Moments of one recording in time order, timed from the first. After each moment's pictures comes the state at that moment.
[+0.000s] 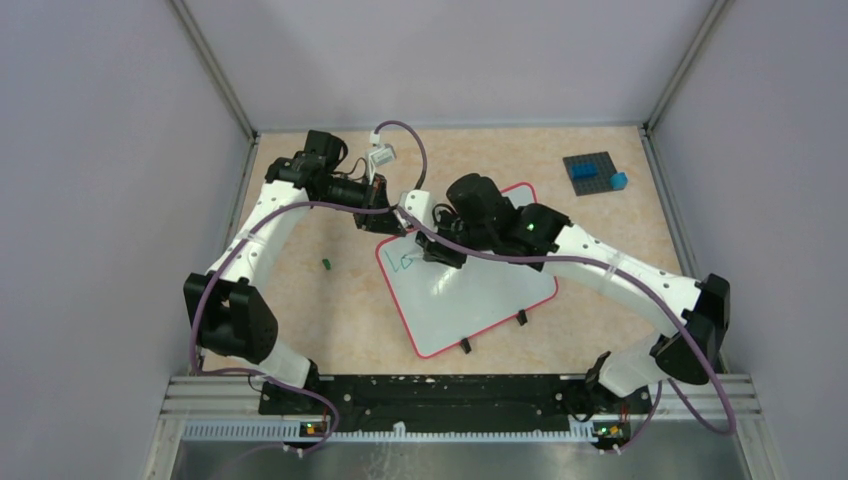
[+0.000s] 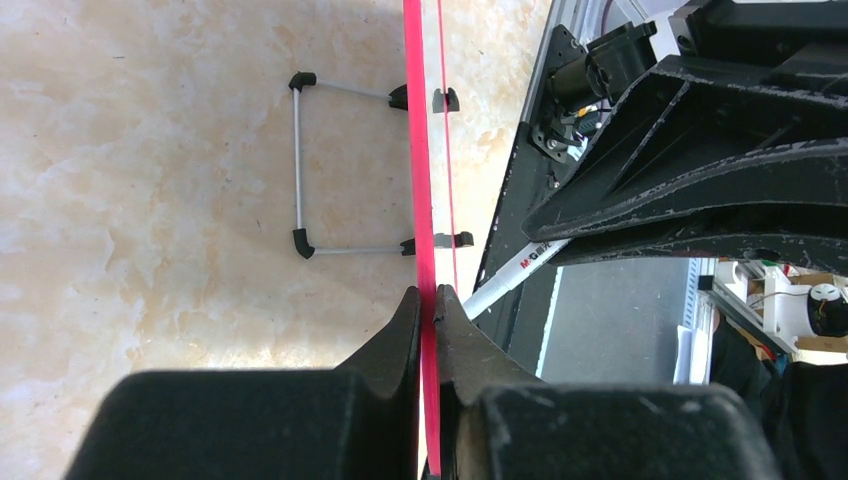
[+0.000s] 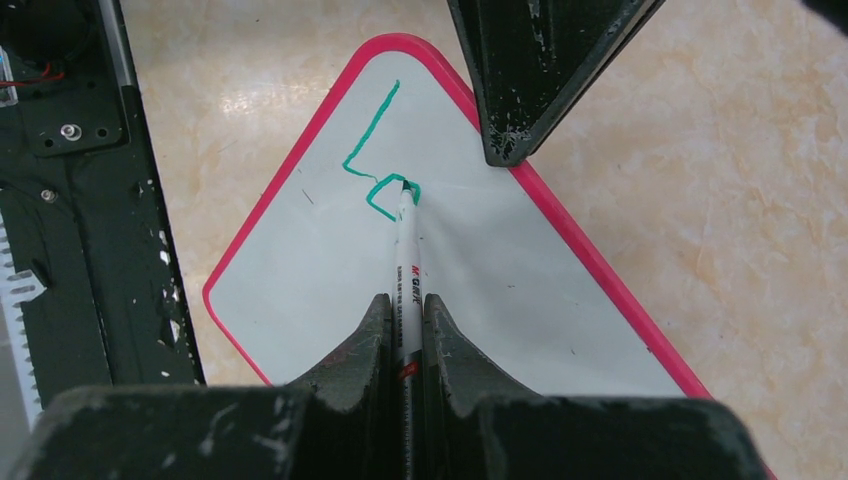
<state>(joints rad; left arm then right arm) -0.24 1.55 1.46 -1.00 1.08 0.33 0.96 1.45 1.43 -0.63 -0.20 -0.34</state>
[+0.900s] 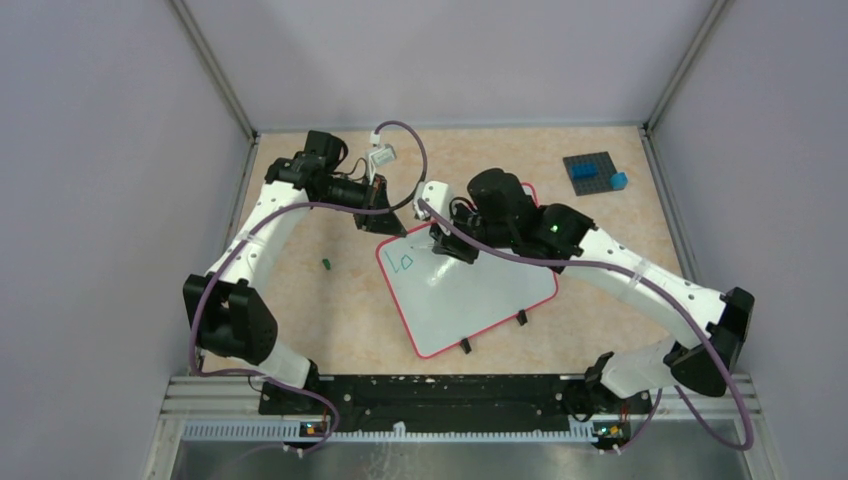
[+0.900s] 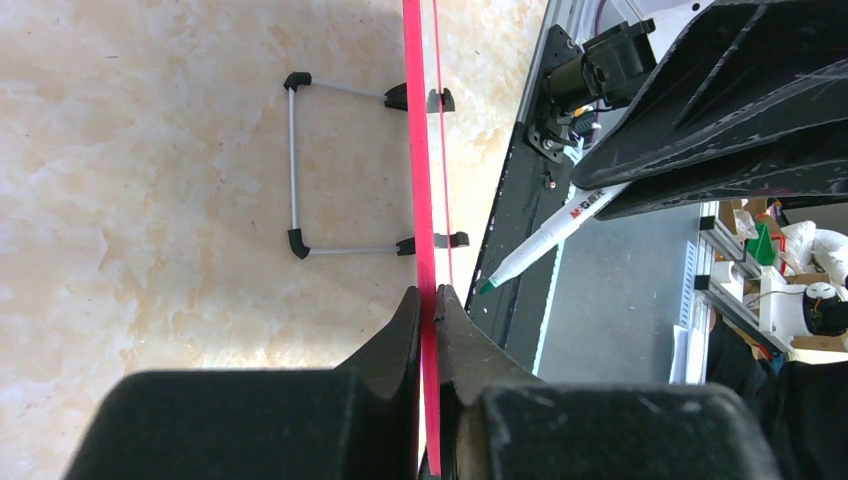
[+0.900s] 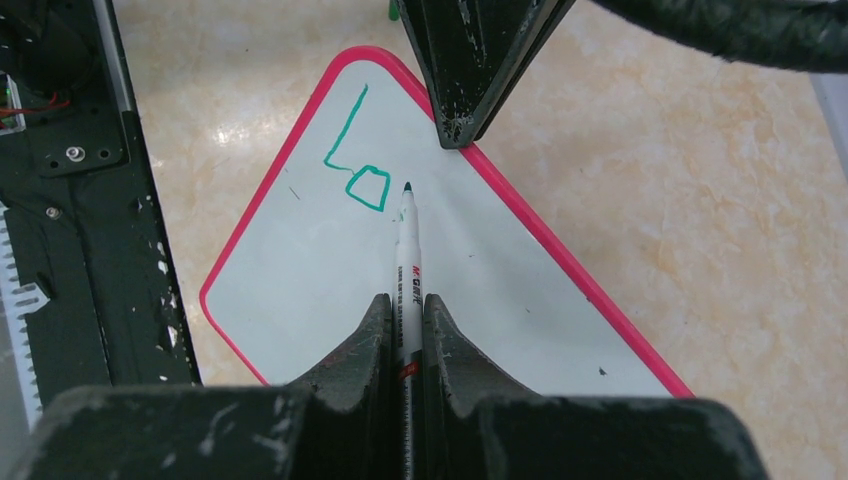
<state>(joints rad) -0.24 1.55 1.46 -1.00 1.09 0.32 0.94 1.36 1.41 -0.63 -0.21 -0.33</state>
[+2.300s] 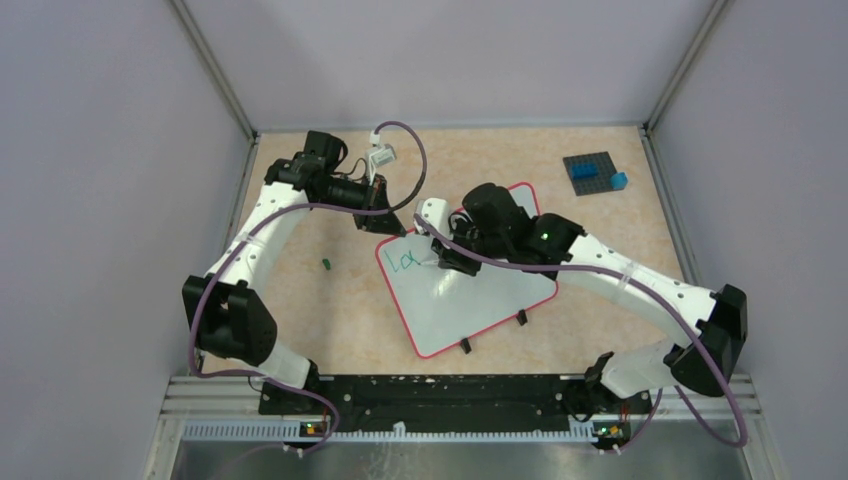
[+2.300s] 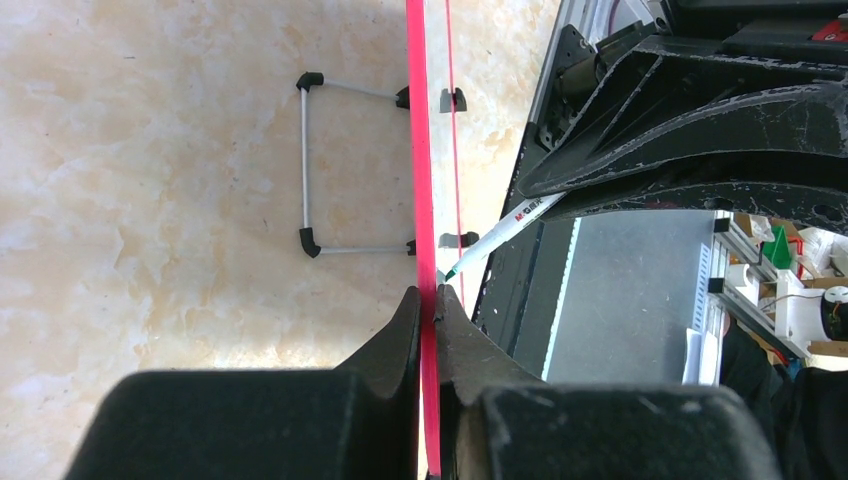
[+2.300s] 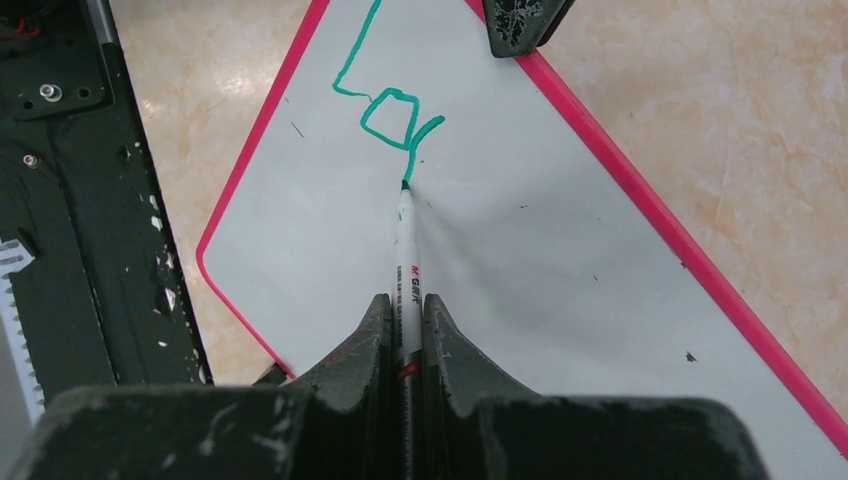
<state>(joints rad) -0.24 1.54 1.45 -0.99 1.07 0.32 0.93 1.36 1.30 -0.62 -0.20 -0.33</state>
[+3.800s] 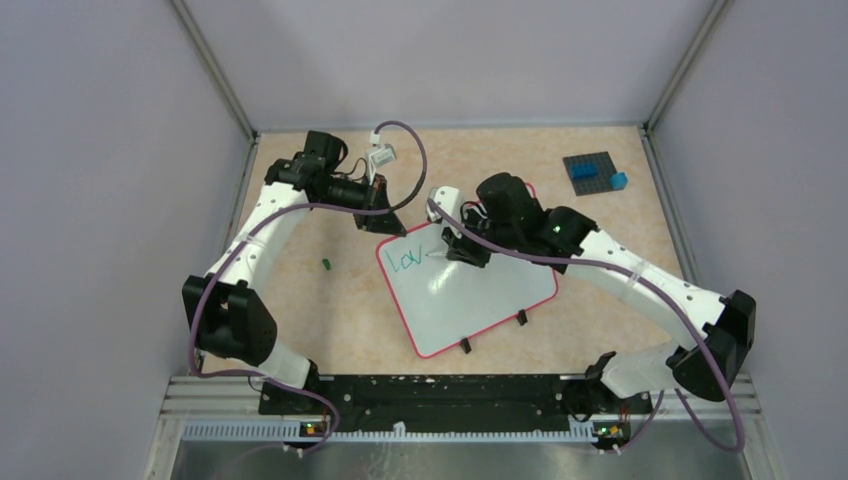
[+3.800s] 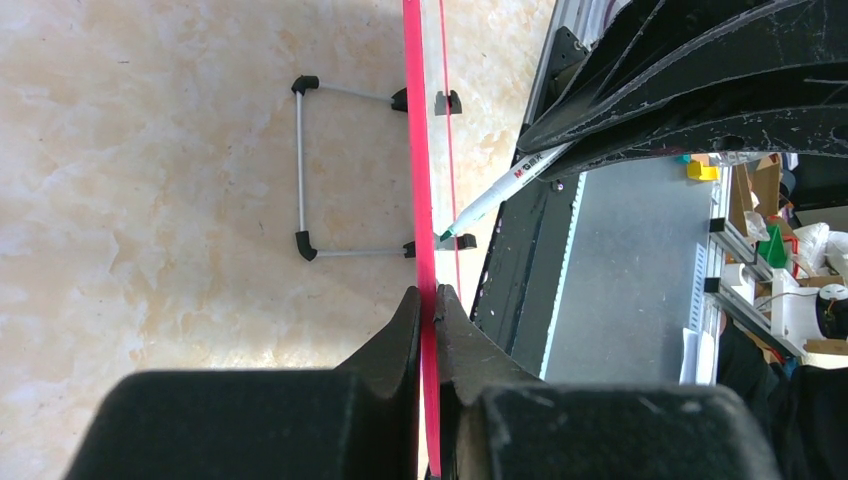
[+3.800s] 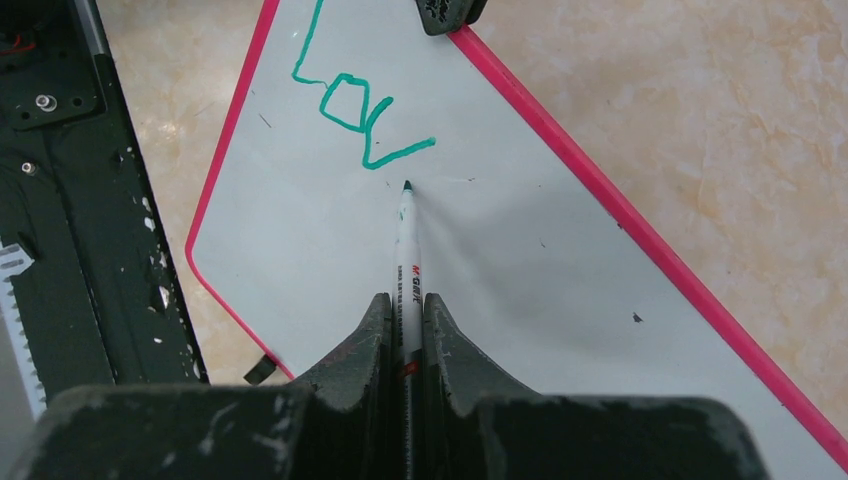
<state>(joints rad) -0.24 1.54 1.45 -0.98 1.08 0.32 0.87 1.34 1.30 -0.64 -0.26 -0.33</state>
